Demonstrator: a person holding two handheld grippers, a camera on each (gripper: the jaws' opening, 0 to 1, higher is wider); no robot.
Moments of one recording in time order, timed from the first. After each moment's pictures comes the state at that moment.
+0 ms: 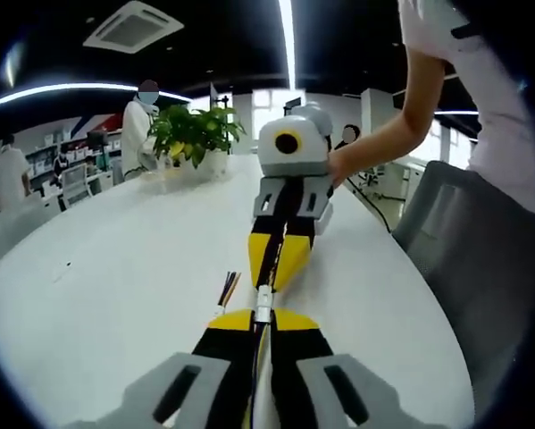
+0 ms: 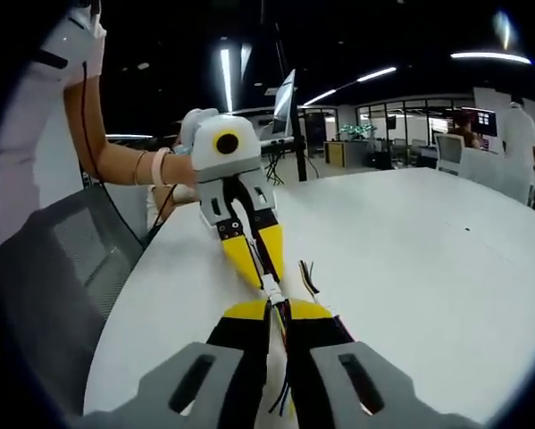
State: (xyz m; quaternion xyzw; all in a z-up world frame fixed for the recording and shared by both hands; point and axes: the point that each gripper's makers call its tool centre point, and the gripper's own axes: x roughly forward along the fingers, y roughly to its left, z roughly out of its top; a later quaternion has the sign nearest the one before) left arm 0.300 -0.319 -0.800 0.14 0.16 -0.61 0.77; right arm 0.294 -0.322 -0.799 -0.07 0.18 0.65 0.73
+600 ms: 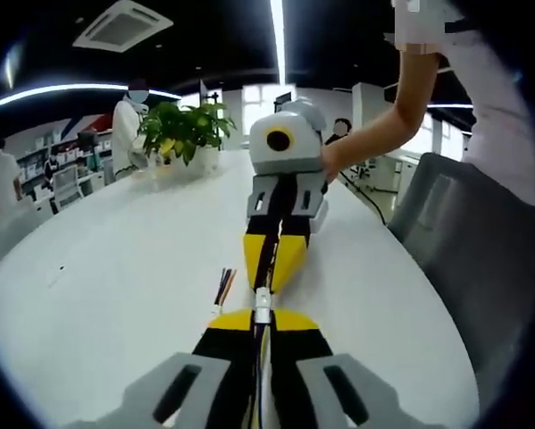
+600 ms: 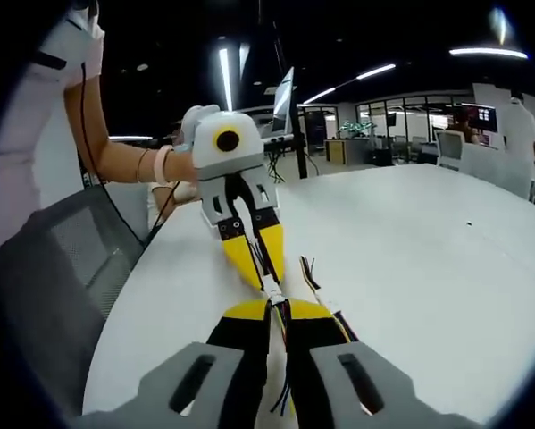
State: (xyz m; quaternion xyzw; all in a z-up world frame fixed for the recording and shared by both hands) left arm 0.306 -0.323 -0.809 0.16 0.16 -0.62 0.75; right arm 0.299 -0.322 -0.808 -0.07 0.19 0.65 0.74
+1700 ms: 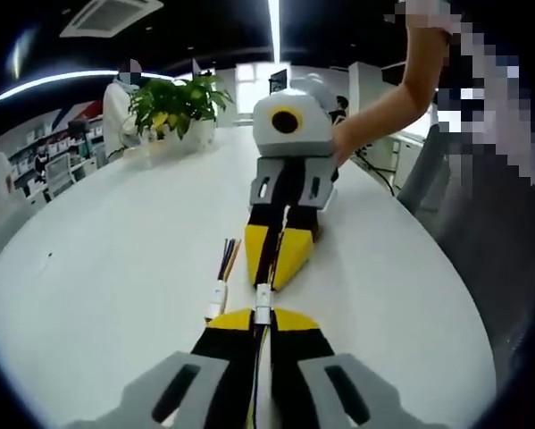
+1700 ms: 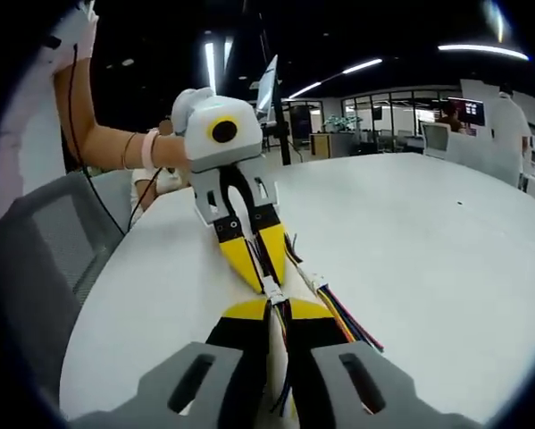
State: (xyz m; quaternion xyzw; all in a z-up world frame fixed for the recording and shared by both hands) left arm 0.314 -0.327 -0.844 0.20 0.20 -0.62 0.73; right arm 0.315 -0.327 -0.845 -0.08 0.20 0.62 0.76
